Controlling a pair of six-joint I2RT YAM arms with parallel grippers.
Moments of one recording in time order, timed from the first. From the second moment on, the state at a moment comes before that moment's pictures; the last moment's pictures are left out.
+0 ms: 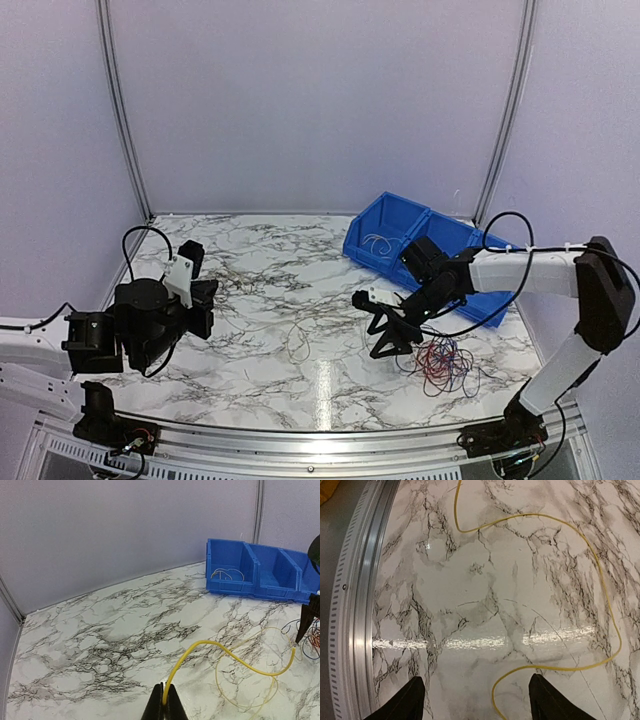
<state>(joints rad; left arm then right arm) -1.16 0.91 0.54 0.03 -0.77 -0.16 0.63 1.55 0.95 -0.59 -0.65 -0.69</state>
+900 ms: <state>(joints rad) -1.16 0.74 0.50 -0.10 -0.67 -0.28 0.61 1.60 1.03 -0.44 -0.51 -0.41</state>
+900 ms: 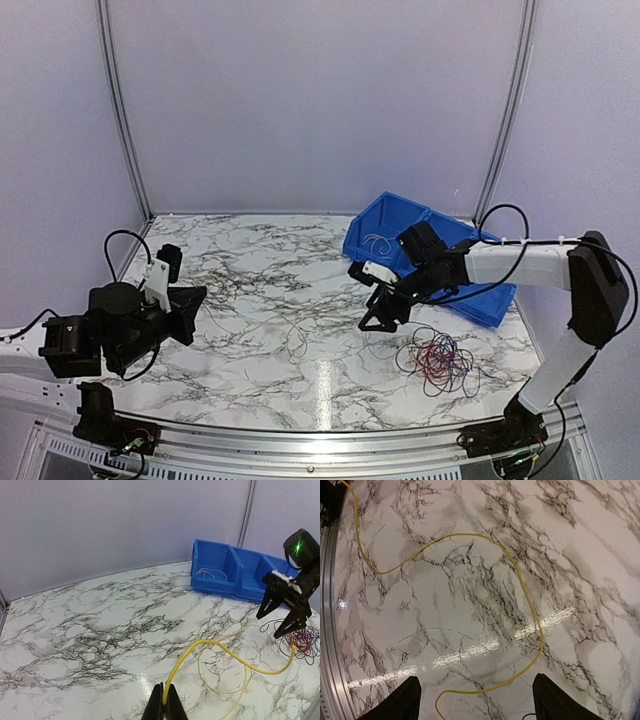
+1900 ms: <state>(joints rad) -1.16 0.86 0.50 0.00 -0.44 -0.15 0.74 1.55 1.36 -0.67 -0.75 -0.51</state>
